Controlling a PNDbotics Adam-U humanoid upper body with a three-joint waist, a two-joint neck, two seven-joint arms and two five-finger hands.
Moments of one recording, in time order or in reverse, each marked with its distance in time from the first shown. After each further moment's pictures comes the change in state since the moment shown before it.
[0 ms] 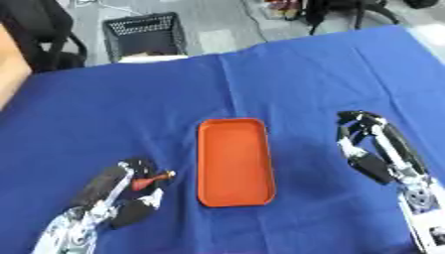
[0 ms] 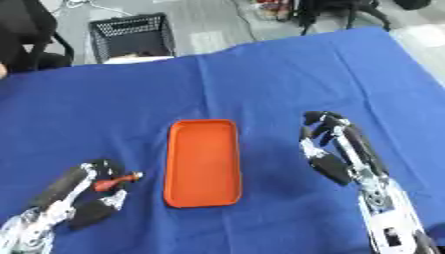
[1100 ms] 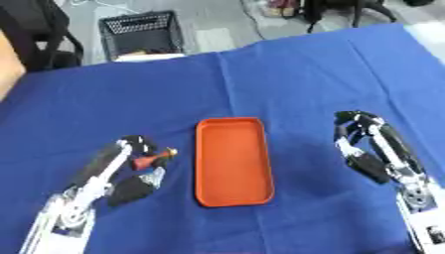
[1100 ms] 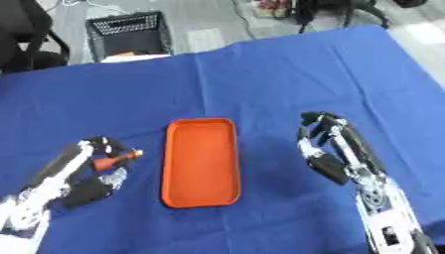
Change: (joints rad) left arm -0.137 0.017 -0.011 -0.045 0.082 0.031 -0.006; right arm 0.000 0.000 0.000 0.005 0.000 -0.002 0.003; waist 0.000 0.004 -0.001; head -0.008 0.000
